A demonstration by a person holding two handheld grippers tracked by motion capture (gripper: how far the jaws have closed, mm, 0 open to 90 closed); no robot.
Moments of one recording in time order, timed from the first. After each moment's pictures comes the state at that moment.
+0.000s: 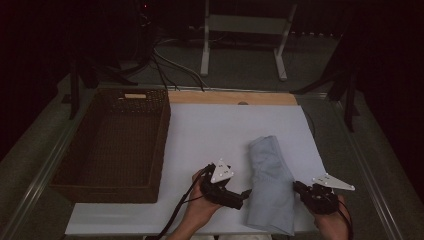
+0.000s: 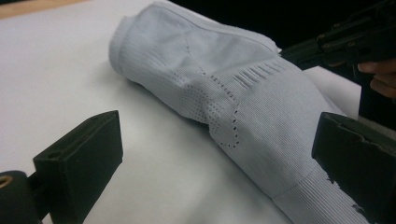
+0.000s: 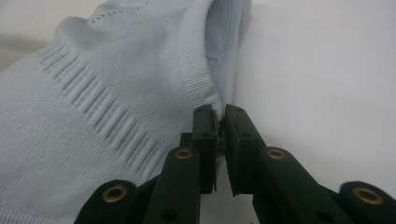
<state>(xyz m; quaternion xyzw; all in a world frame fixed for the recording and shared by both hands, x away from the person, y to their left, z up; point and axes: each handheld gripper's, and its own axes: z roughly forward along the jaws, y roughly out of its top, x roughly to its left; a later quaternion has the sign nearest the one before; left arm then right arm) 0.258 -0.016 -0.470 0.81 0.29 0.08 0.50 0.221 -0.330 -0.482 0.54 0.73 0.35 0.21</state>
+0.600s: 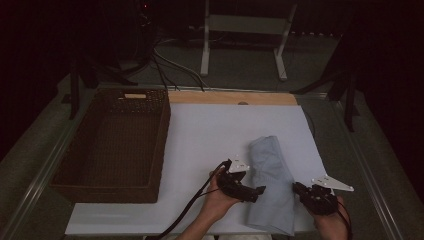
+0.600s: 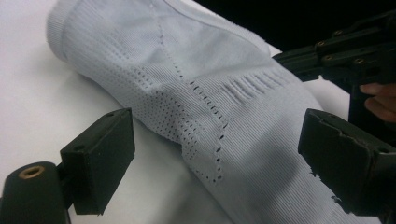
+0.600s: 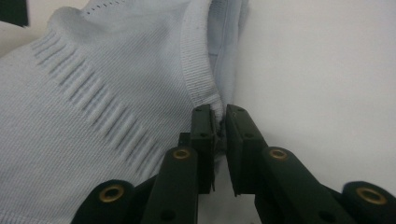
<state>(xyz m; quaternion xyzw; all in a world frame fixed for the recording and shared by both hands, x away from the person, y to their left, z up) 0.280 -0.059 -0.486 0.82 0.31 0.01 0.48 0.221 -0.330 -0.488 0.55 0.73 0.35 0.21</state>
